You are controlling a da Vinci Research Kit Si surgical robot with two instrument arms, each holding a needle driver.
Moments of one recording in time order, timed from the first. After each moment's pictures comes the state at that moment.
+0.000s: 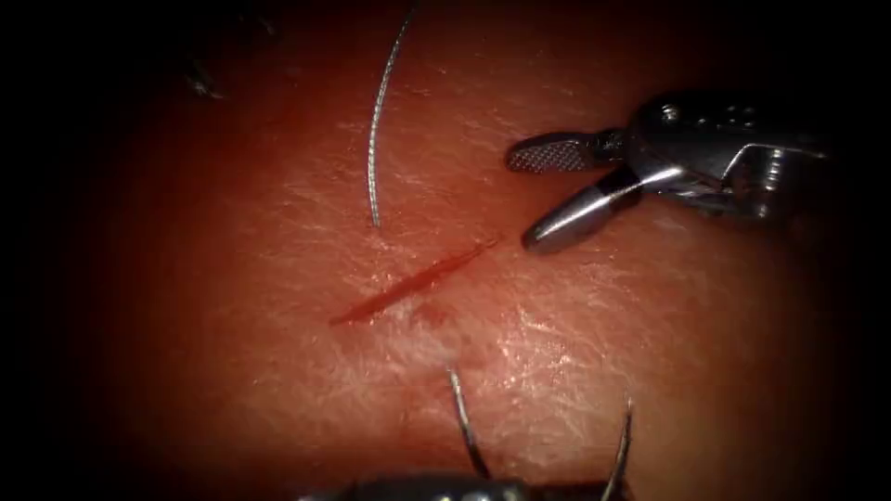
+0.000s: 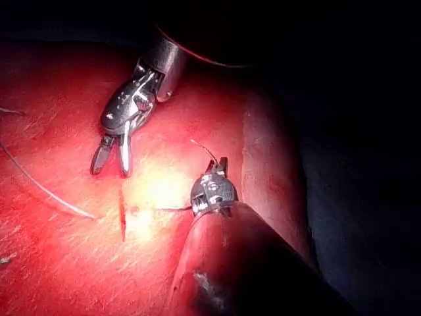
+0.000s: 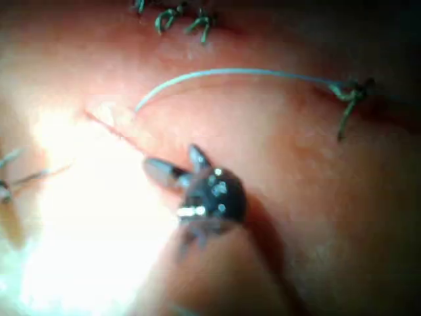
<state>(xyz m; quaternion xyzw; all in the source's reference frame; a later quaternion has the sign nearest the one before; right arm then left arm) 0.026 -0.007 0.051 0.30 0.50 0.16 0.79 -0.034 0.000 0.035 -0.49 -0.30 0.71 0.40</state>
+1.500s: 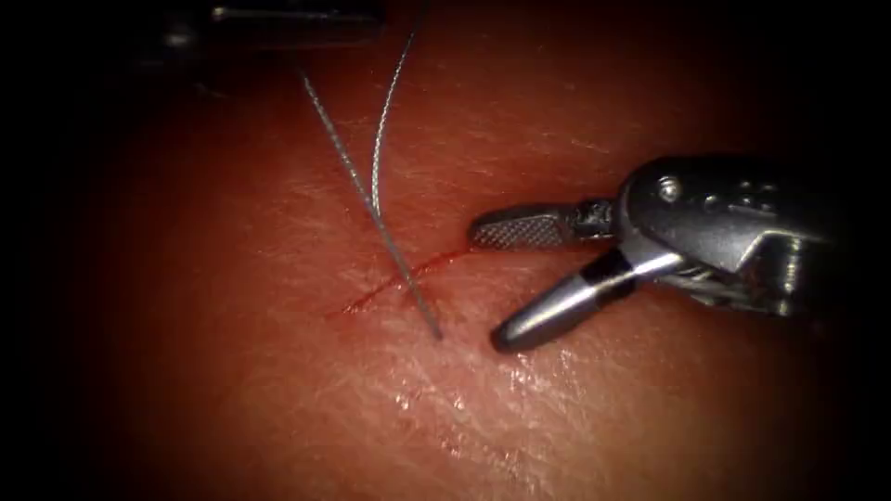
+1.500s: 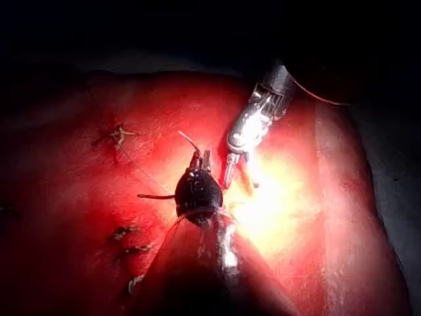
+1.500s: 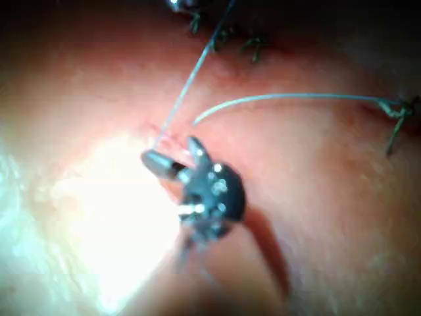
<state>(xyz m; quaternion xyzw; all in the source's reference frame) 0.028 -0.012 0.045 0.33 0.53 0.14 0.77 -0.021 0.016 0.029 -0.51 -0.14 0.80 0.27</state>
